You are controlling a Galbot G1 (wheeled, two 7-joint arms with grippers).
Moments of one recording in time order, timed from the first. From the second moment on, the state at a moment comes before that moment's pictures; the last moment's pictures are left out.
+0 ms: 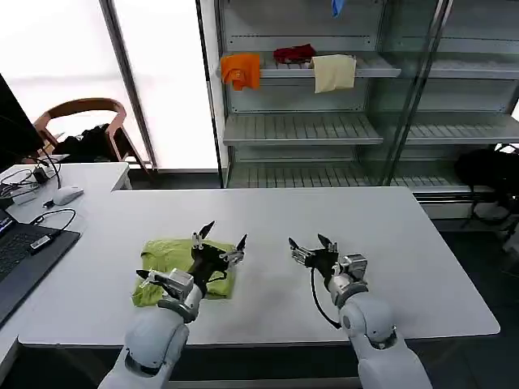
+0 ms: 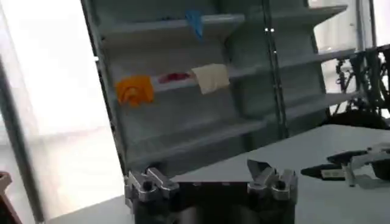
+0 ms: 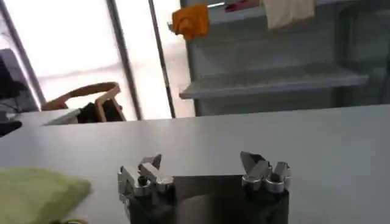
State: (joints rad) left arm 1.10 -1.30 -0.32 -2.00 -0.07 0.40 0.08; right arm -0.99 1.36 0.30 1.83 0.45 -0.53 0.01
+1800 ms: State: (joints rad) left arm 1.16 -1.28 -0.66 -2.00 -0.33 0.40 0.03; right arm -0.90 1.46 -0.02 1.70 0.80 -0.58 0.18
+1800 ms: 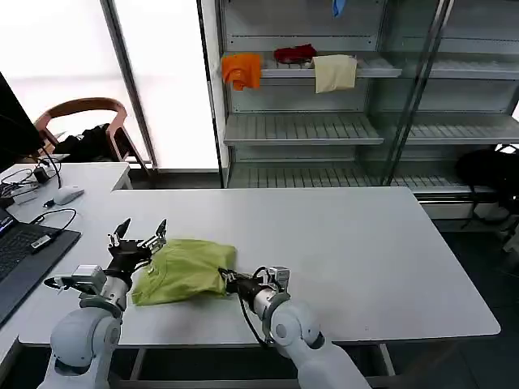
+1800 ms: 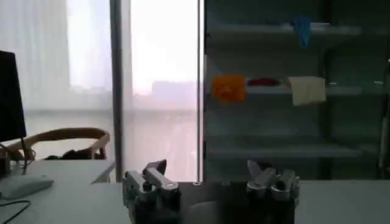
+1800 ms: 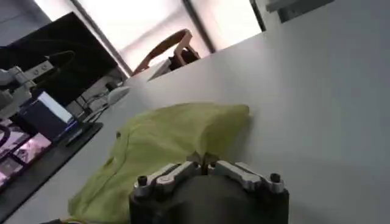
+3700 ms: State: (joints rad) left arm 1.24 -1.31 -0.66 -2.07 -0.34 0.43 0.03; right arm -1.22 1.16 0.26 2.03 0.13 -0.57 -0.11
